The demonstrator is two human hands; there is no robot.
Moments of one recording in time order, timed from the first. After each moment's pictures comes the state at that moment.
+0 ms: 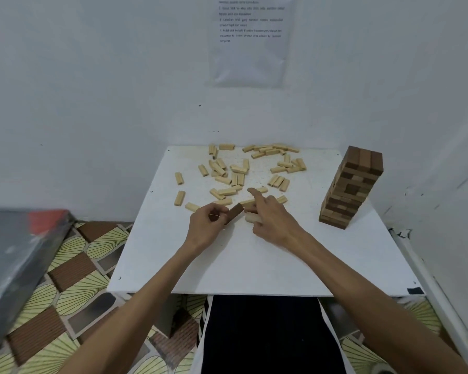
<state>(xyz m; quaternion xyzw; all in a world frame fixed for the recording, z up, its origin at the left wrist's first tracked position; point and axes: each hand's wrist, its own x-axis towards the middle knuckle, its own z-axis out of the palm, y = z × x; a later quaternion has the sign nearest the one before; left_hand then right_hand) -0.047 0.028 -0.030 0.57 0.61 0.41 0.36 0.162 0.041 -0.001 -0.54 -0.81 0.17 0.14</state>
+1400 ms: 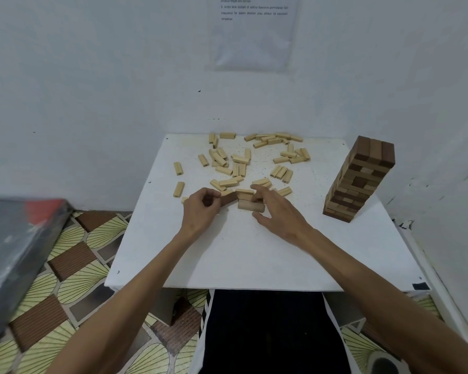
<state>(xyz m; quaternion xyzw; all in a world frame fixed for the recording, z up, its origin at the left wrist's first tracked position) -0.060 0.049 -0.037 0.55 0.63 0.44 0.34 0.181 0.051 -0.030 -0.50 -0.81 0.21 0.22</state>
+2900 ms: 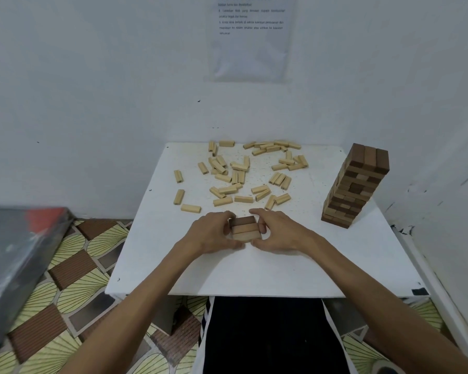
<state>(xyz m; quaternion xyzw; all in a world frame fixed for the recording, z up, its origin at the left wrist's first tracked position) -0.045 0.032 -0.016 0.77 0.59 0.06 0.23 0.185 0.044 -0.020 -0.50 -0.81 0.30 0.09</state>
